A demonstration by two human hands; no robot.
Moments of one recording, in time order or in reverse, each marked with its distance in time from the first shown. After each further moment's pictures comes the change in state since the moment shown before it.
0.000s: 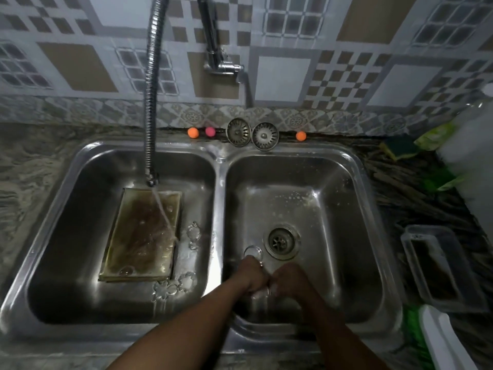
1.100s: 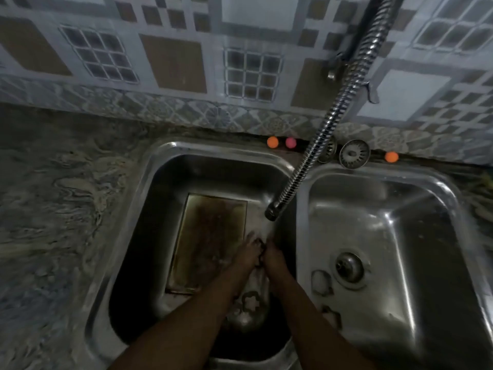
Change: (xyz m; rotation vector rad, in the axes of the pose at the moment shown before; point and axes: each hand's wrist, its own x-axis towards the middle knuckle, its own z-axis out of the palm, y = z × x) left_hand 0.050 -0.109 -0.158 -0.958 0.157 -0.086; right_hand 0.047 -0.232 0.124 0.743 -0.014 0.195
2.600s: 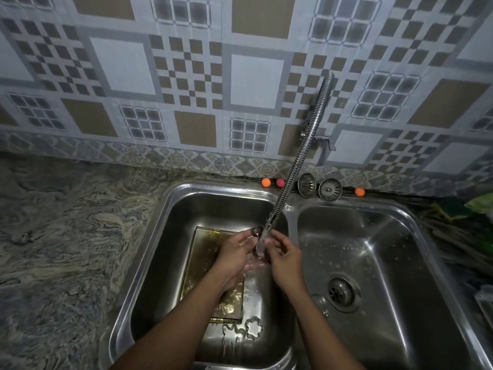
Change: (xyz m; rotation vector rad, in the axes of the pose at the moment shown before) left_hand -0.088 0.062 -0.048 -0.212 -0.276 0.307; right_hand -0.107 -0.038 -0.021 0.224 0.035 -0.827
